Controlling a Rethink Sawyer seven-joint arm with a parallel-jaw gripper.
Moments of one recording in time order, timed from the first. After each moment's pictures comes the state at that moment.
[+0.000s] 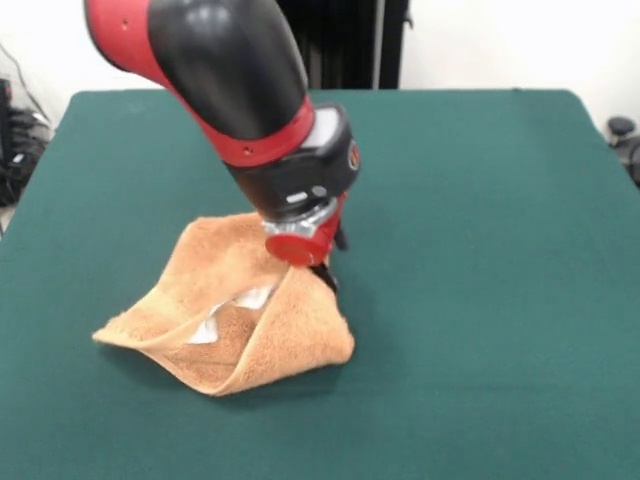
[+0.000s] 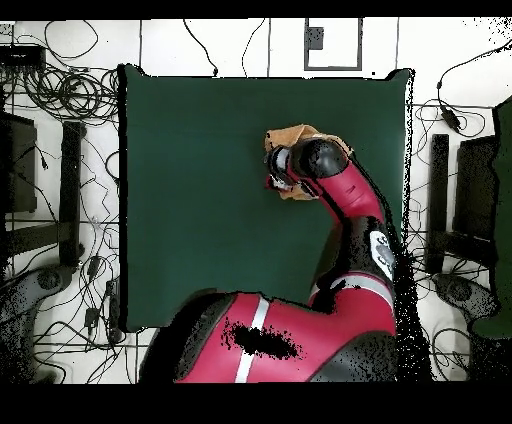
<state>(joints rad) -0.19 -0.21 -0.20 1.31 0.64 0.85 2.79</state>
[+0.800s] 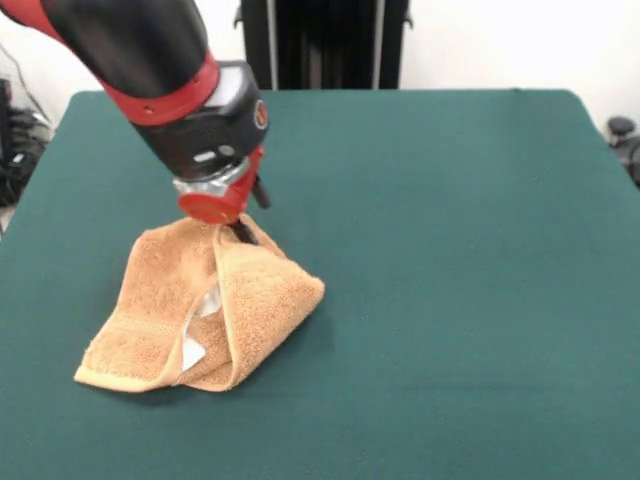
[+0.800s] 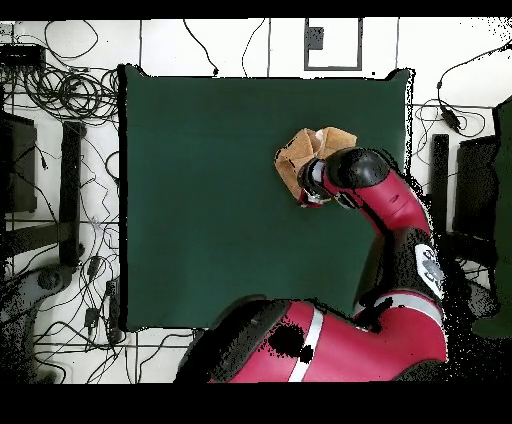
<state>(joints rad) -0.29 -0.26 -0.24 1.30 0.43 0.91 2.79</state>
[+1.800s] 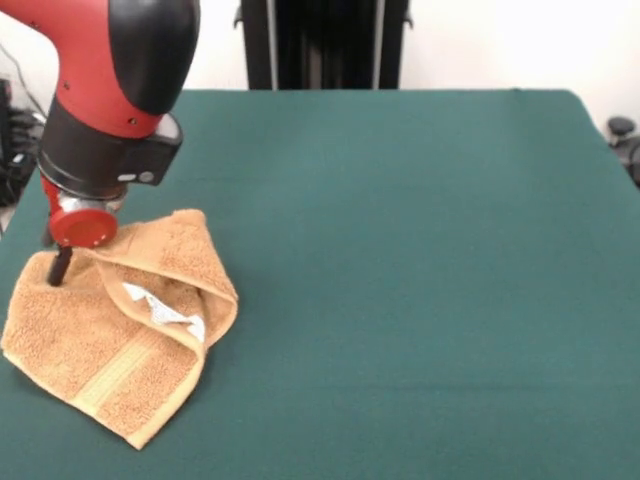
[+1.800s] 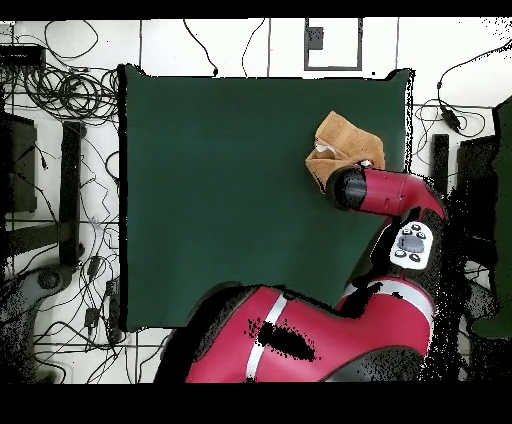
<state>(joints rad) -0.23 -0.18 -0.41 1.11 -0.18 0.42 2.79</state>
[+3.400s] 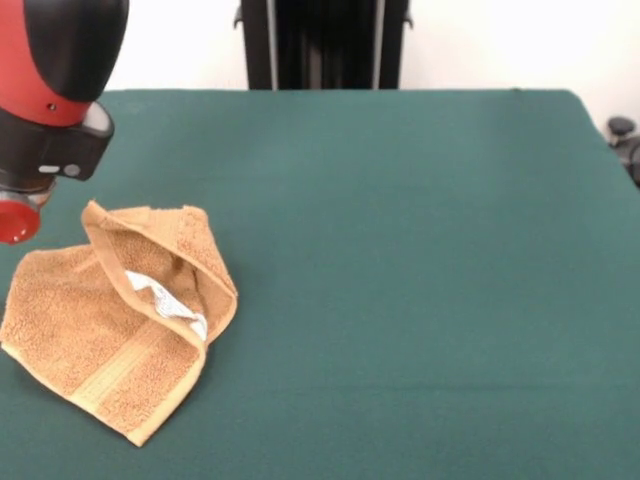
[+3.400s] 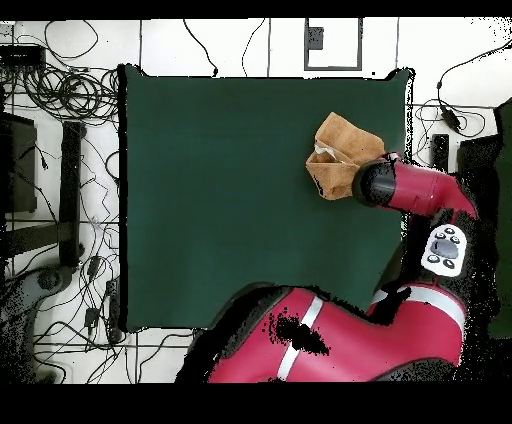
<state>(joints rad) -0.31 -0.19 -0.39 1.04 -0.20 0.42 2.79</state>
